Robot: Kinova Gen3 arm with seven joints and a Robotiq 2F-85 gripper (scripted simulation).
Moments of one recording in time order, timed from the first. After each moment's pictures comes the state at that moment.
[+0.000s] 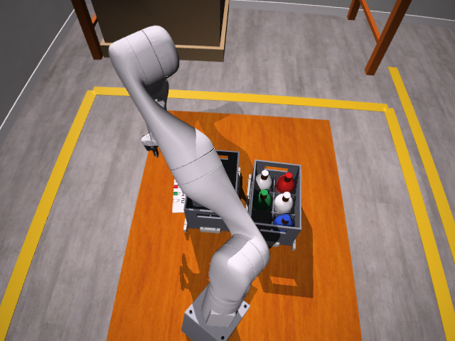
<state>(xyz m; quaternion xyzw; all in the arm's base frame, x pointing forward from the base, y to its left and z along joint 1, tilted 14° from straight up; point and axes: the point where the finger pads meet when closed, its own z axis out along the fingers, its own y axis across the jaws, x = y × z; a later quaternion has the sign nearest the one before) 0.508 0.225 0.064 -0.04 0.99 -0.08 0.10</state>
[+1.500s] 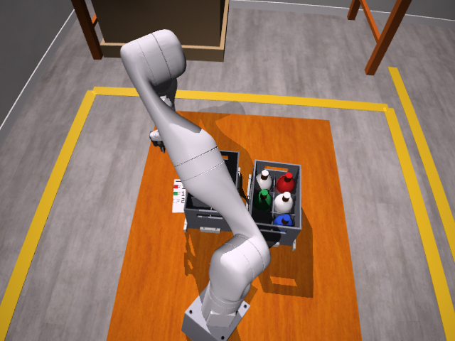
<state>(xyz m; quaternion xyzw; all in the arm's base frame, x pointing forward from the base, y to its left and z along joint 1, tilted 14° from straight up) 0.545 0.206 0.056 -0.04 0.99 -0.08 0.10</state>
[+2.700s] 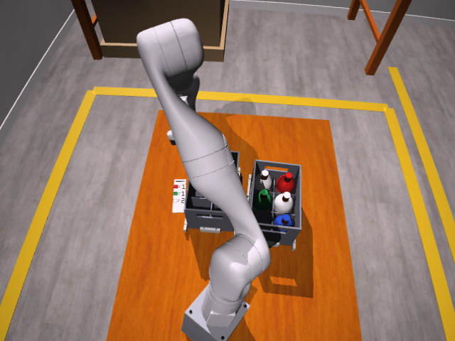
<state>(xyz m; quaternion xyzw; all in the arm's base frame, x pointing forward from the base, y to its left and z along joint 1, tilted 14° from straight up) 0.531 0.142 0.077 0.04 0.99 -0.07 0.11</state>
